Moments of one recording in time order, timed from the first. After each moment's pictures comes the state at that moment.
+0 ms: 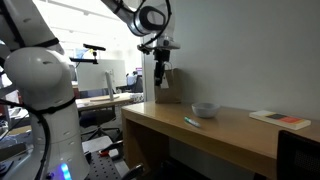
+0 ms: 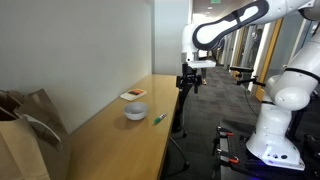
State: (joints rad) arm -0.15 -0.36 0.14 -2.48 0.19 2.03 0.62
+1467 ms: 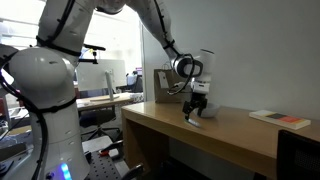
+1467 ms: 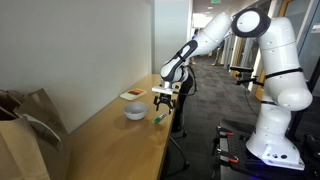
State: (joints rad) arm -0.07 0.37 -0.08 -2.14 0.46 2.46 1.11
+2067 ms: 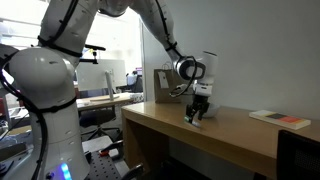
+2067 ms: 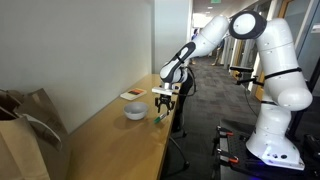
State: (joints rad) arm -0.07 0.40 -0.10 -2.11 0.46 2.46 1.11
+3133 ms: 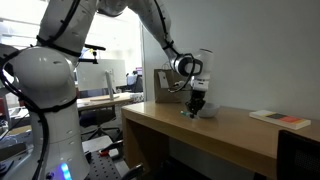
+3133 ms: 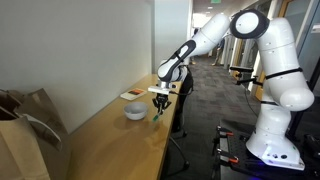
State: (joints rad) arm -0.01 0.39 -0.10 -2.09 0.41 2.44 1.18
